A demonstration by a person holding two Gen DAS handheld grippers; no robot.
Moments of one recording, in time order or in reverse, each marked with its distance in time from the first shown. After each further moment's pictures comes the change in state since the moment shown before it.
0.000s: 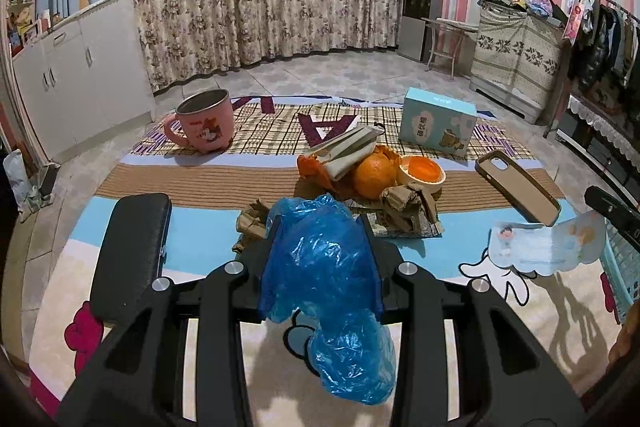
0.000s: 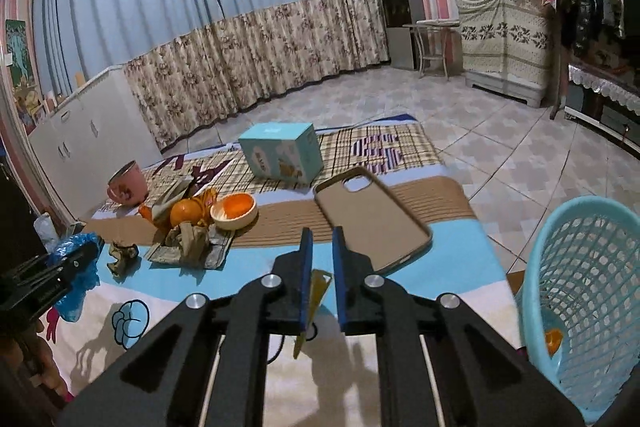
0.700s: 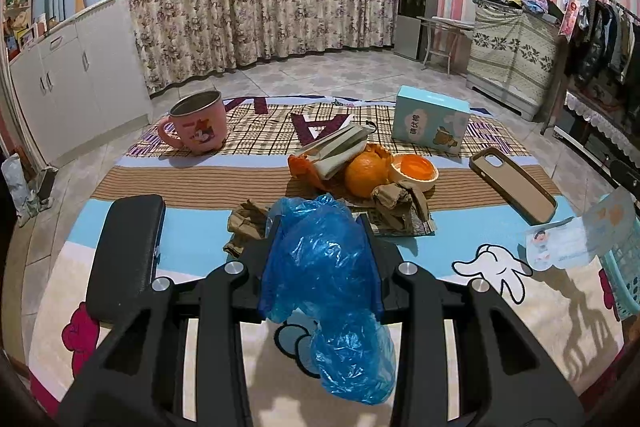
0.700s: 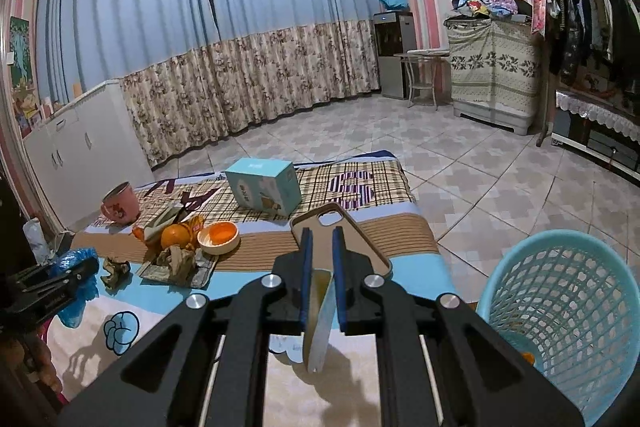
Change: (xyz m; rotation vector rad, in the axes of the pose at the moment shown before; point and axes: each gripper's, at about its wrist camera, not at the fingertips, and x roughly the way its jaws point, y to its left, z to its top) left arm -0.002 -0.006 0.000 0.014 0.002 -0.006; right arm -0.027 -0.014 0.012 -0.030 -0.091 -0.037
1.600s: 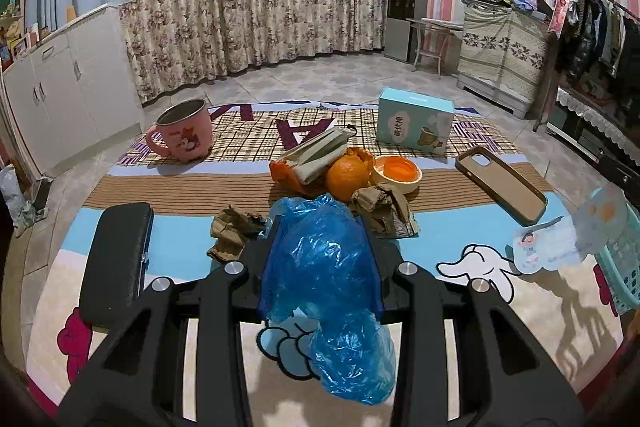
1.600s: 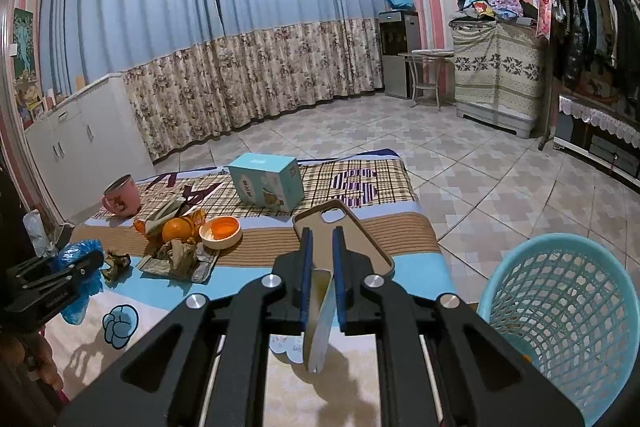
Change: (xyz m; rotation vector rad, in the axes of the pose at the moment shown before) left arm 0.000 -0.015 0.000 0.031 -0.020 -0.026; right arm 0.000 0.003 -0.003 -0.024 0.010 0.002
